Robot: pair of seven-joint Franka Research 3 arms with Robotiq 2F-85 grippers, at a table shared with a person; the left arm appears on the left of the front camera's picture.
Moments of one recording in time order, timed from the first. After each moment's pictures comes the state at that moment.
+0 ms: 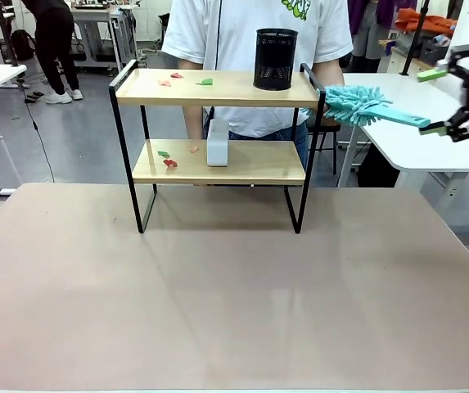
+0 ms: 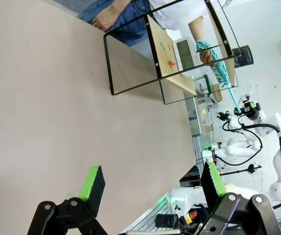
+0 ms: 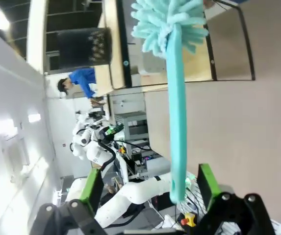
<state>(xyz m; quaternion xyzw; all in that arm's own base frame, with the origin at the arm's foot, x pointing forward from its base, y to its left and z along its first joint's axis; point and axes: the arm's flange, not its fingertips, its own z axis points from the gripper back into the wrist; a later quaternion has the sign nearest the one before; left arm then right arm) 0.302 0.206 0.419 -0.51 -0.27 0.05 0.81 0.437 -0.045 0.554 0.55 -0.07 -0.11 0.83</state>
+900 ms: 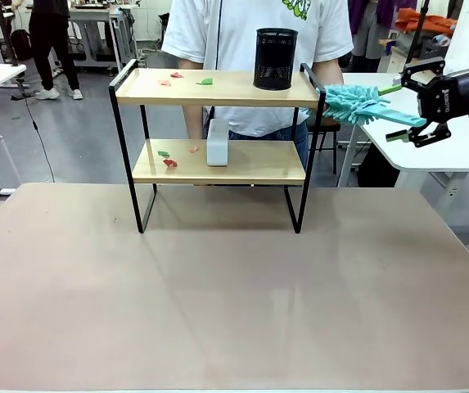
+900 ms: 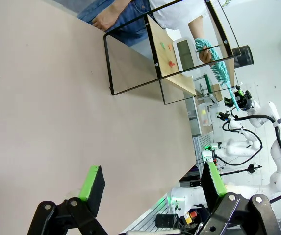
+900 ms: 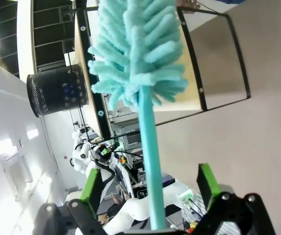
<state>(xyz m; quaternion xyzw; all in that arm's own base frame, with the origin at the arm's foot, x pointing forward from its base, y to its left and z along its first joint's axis) 0.302 0.206 0.419 -0.51 -0.27 0.05 0.81 0.490 -0.028 0.517 0.54 -0.06 -0.15 0.83</state>
